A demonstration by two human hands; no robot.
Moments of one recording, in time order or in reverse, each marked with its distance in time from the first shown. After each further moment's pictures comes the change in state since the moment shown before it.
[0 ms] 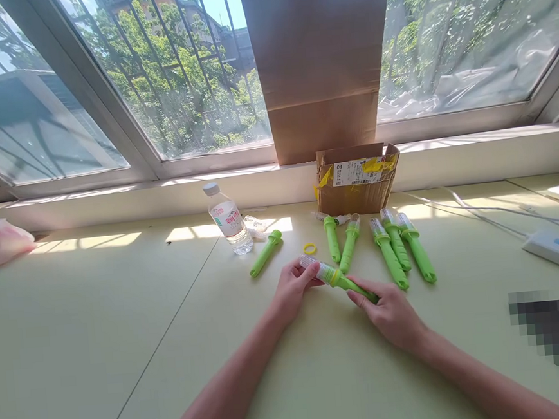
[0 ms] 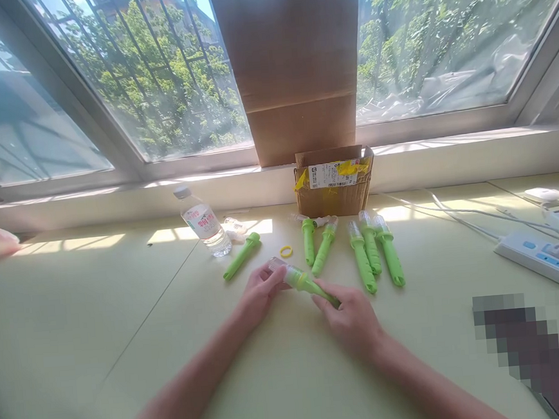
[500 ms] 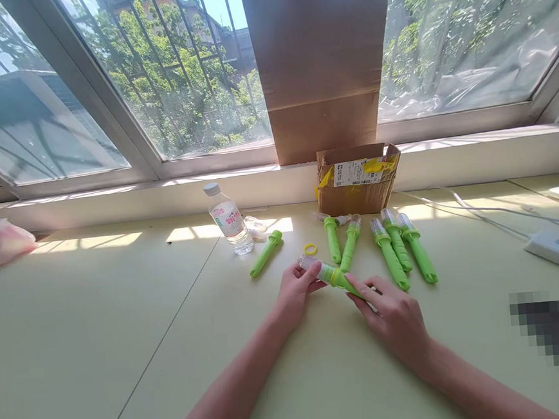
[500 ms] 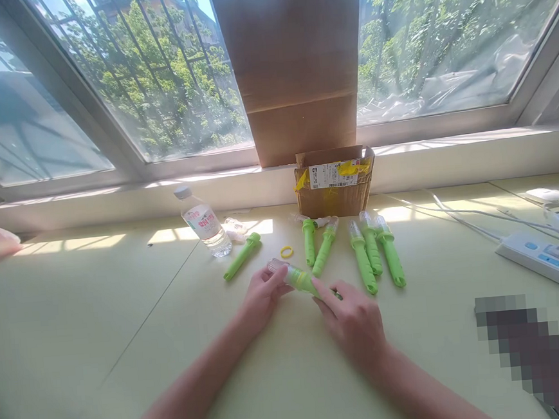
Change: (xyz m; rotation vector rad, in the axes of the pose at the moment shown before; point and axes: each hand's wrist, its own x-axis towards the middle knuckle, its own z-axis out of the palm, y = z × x) left_hand -0.002 -0.002 0.008 -0.112 0.088 -0.065; right_hand -0.009 0.007 0.009 -0.589 0.301 -0.264
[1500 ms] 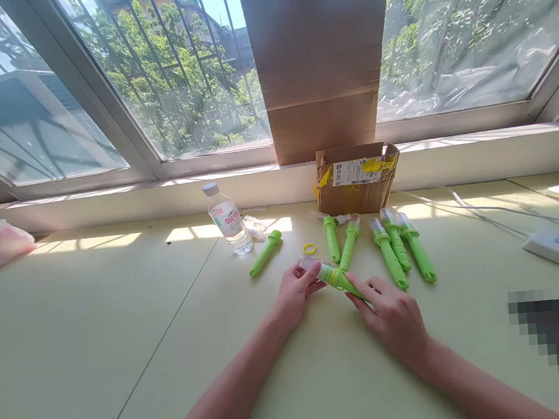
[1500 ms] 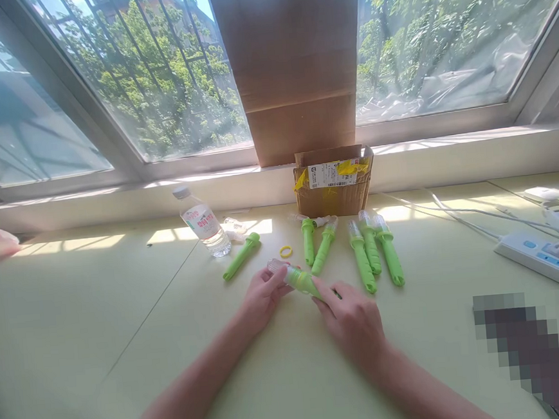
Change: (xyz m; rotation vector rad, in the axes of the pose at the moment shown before) left_hand -0.001 -0.001 0.001 -0.066 -0.047 -0.010; right_hand 0.001 -0.001 0.001 -0.049 0.007 -0.010
